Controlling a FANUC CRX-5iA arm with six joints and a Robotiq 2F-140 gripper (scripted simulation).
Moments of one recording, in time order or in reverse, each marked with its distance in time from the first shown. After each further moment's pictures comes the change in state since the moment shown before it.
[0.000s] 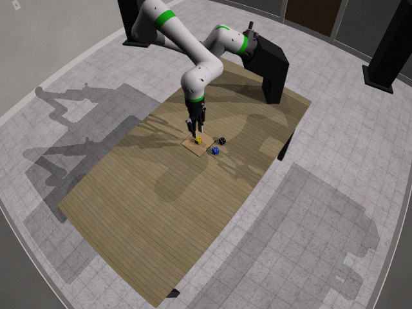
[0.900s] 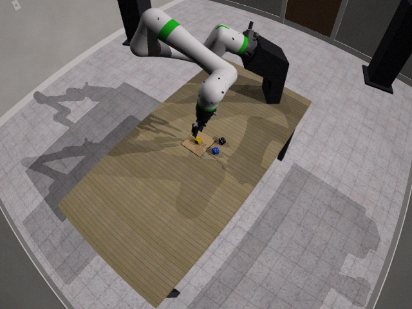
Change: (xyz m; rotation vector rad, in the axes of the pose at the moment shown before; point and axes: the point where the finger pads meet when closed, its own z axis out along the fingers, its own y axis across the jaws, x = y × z) arm -0.007 0.000 -0.006 0.000 0.266 -0.001
